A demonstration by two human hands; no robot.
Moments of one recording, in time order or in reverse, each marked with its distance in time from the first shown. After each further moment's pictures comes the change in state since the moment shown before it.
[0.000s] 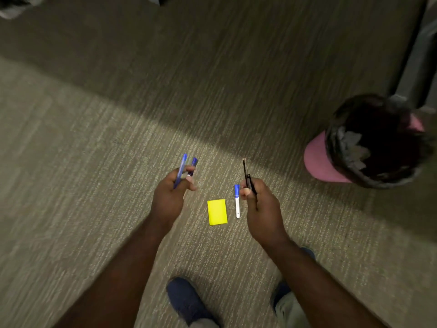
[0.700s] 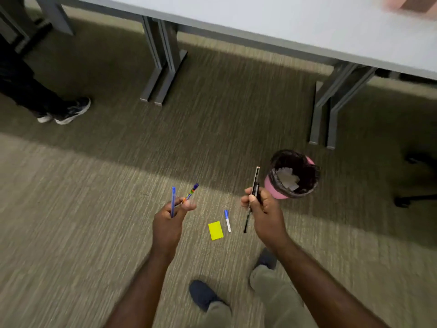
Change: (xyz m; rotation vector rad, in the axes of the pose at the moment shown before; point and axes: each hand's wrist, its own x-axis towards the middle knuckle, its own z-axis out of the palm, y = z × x) left_hand -0.222 0.292 -0.137 -0.152 0.034 0.004; right_hand -0.150 -0.332 -0.178 0.404 0.151 0.058
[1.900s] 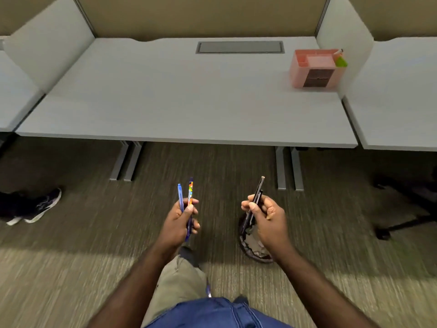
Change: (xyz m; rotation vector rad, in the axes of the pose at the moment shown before) left_hand 0.088 0.271 0.254 0.039 -0.481 0.114; right_hand 0.194 -0.151 -0.220 0.219 0.236 -0.040
